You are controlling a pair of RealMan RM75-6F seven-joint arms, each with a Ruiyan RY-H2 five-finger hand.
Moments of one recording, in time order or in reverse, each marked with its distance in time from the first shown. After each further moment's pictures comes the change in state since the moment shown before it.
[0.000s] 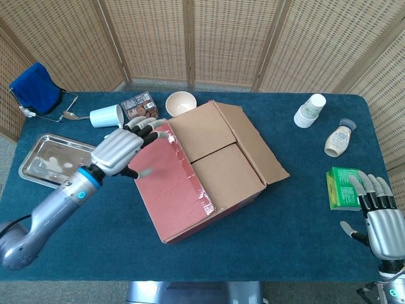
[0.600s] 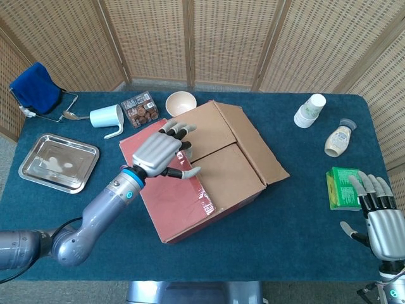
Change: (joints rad) left arm -0.304 -0.198 0.060 -0.024 -0.491 0.183 0.365; right arm -0.010 0.003 0.009 -0.004 -0.014 -0.007 0.006
